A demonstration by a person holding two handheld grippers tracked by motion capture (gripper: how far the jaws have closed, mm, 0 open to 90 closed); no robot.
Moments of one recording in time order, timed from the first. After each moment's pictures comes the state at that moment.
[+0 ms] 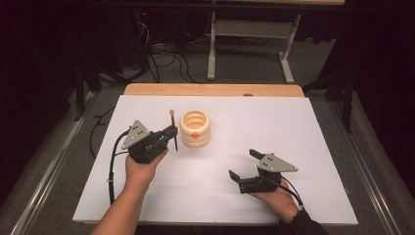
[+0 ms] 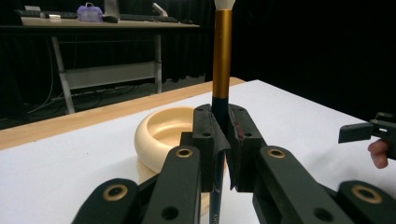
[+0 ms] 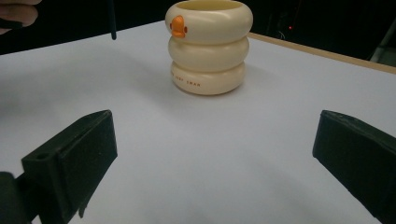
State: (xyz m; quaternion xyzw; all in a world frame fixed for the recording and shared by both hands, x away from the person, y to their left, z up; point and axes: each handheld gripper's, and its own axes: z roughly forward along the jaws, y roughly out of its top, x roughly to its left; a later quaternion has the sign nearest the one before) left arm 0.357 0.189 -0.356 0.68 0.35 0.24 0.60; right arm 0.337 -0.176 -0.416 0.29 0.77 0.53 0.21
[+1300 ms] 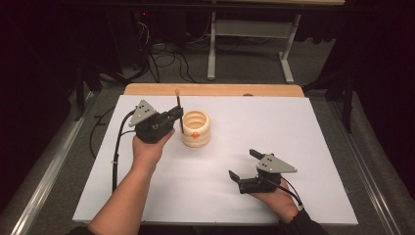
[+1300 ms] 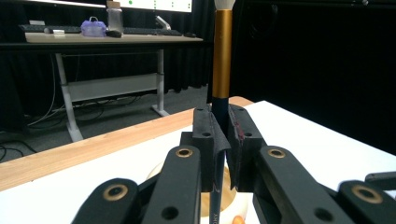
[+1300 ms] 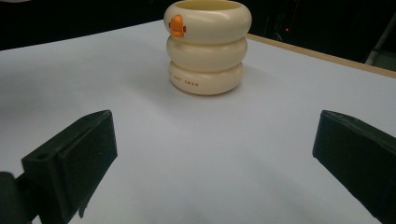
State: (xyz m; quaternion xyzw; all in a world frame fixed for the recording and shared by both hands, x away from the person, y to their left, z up) left arm 0.398 0.176 -0.327 0.67 0.35 0.25 0.61; right arm 0.336 -0.175 -0.417 0.29 0.77 0.53 0.22
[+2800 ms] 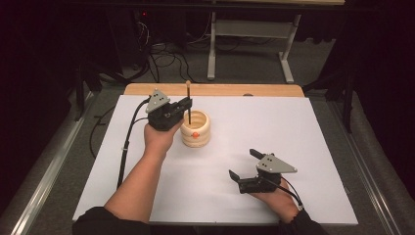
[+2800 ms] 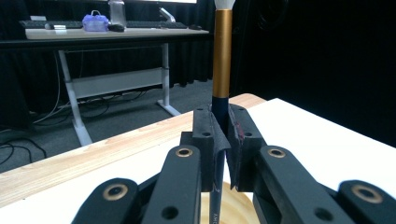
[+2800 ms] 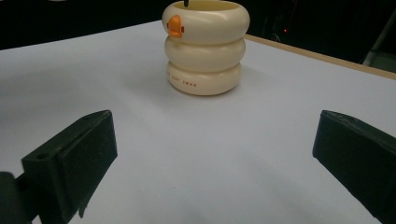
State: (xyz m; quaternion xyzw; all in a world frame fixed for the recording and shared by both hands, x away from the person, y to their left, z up) left arm 0.435 0.152 -0.328 0.68 0.36 0.26 0.59; right arm 0.336 -0.175 -0.418 0.29 0.77 0.53 0.22
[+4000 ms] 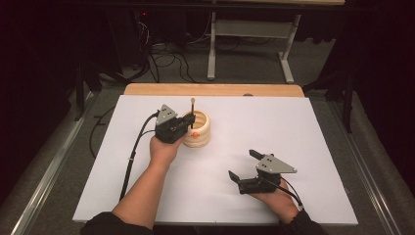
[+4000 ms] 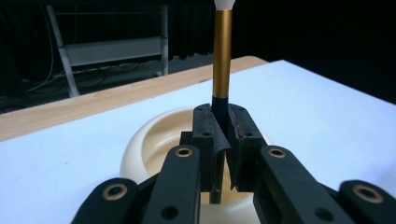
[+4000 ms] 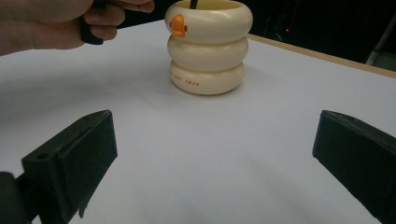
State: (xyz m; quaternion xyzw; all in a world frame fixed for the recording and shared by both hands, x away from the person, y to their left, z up) left arm 0.435 0.143 -0.379 0.71 0.38 0.23 0.55; right arm 0.335 -0.175 -0.418 0.29 0.77 0.53 0.22
